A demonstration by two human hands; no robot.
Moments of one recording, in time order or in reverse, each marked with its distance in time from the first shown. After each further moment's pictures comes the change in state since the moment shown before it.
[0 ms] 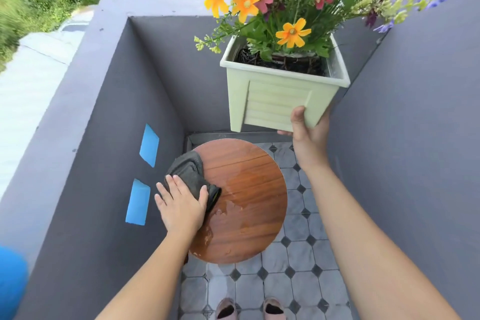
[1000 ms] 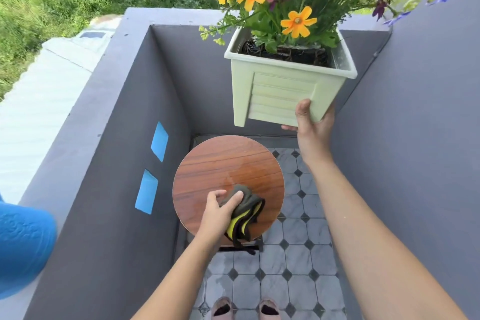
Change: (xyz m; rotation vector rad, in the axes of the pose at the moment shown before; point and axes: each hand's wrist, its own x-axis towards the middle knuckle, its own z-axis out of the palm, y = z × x) left_hand -0.102 0.025 -0.030 -1.180 -0.429 -0.180; right_hand -0.034 -0.040 -0.008 -0.029 -0.023 -0.045
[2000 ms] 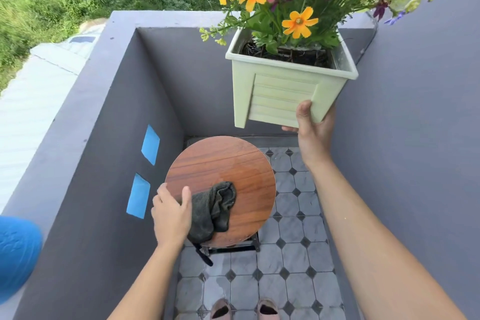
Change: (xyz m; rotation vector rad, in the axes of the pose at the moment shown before) left_hand 0.031 -0.004 -0.052 0.496 0.573 0.203; right_hand 0.004 -0.006 -0.011 0.061 0.042 0.001
